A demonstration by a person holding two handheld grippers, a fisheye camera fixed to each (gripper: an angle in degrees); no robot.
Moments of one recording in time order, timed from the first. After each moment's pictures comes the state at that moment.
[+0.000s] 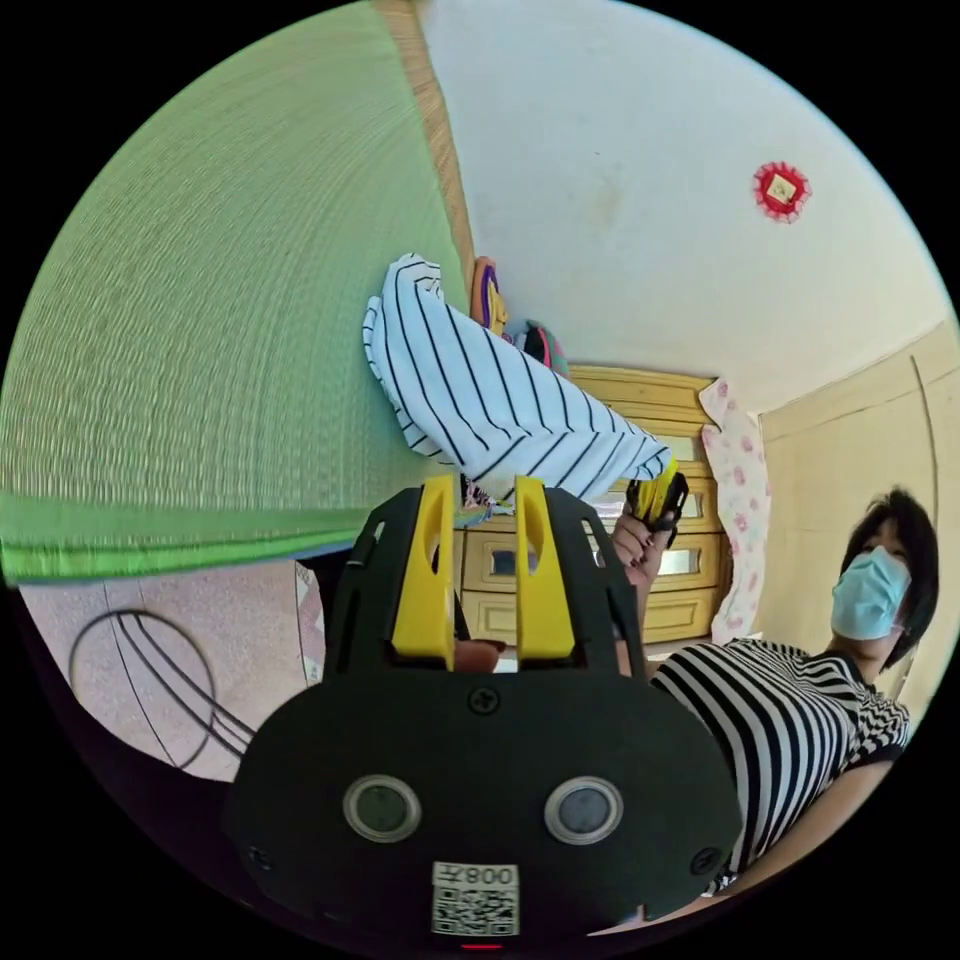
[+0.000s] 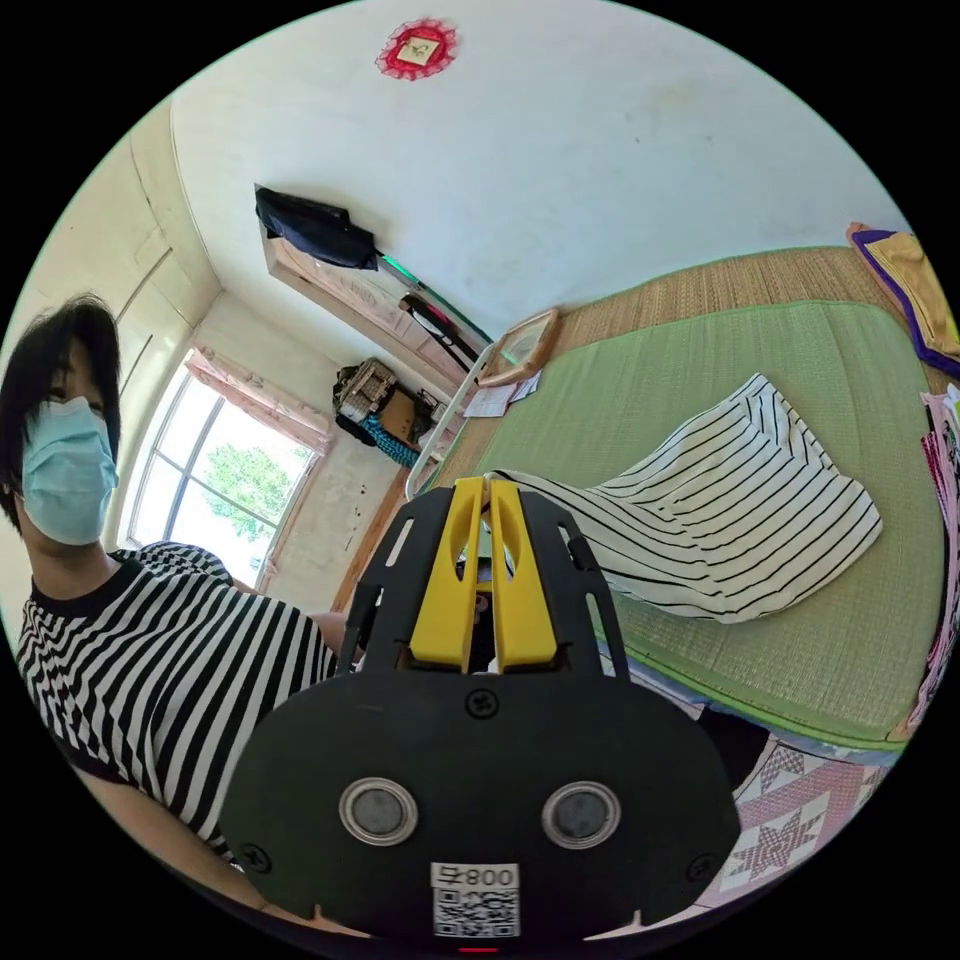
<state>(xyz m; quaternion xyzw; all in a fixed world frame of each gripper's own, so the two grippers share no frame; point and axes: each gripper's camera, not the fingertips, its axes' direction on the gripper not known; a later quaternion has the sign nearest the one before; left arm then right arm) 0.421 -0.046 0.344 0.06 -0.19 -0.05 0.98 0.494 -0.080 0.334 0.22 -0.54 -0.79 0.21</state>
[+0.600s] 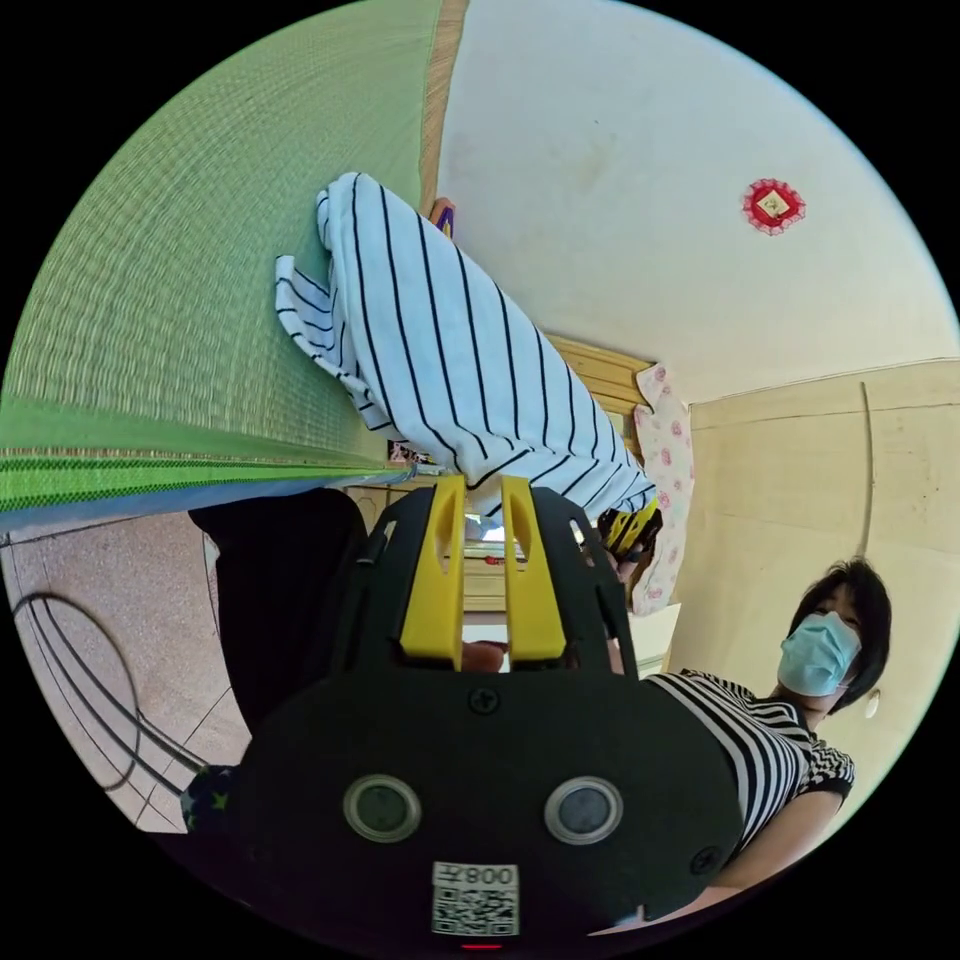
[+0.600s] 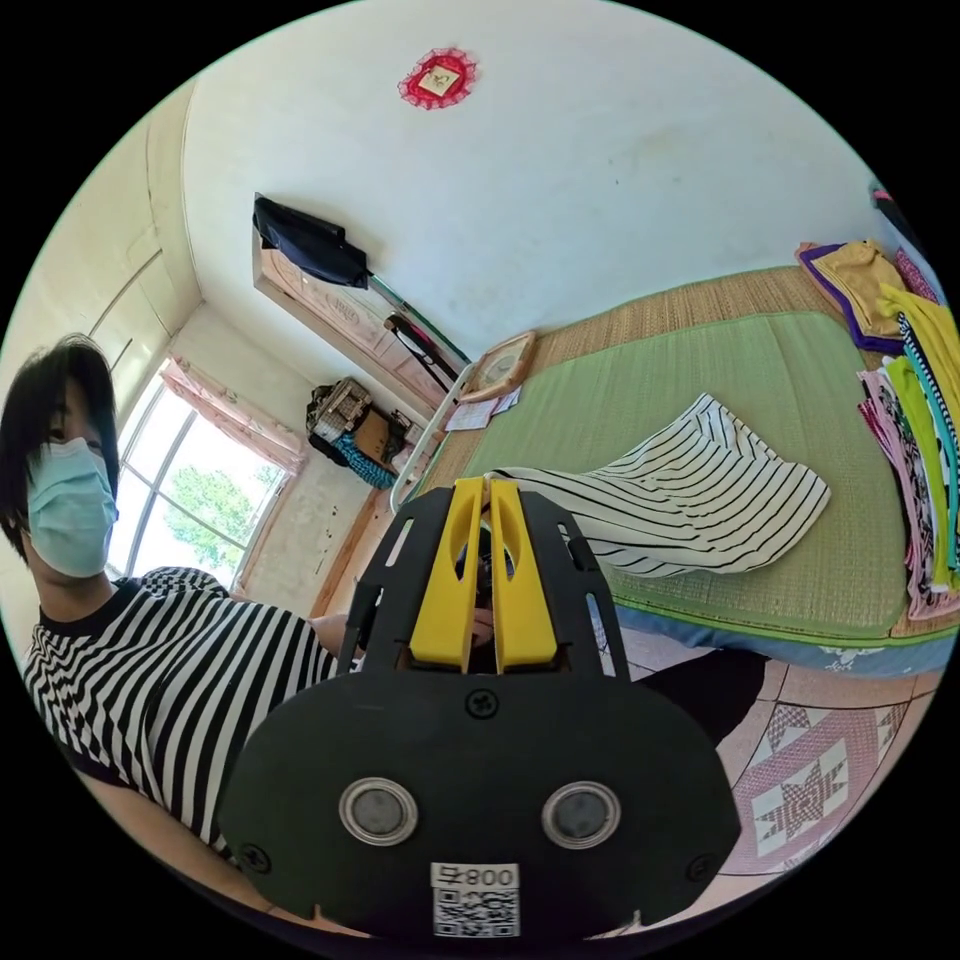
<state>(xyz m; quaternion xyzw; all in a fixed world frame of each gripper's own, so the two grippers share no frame) 0.302 -0.033 0.375 0.01 -0.06 -0.06 1.00 0.598 -0.106 0.399 0.27 -0.57 -0.74 0.24</state>
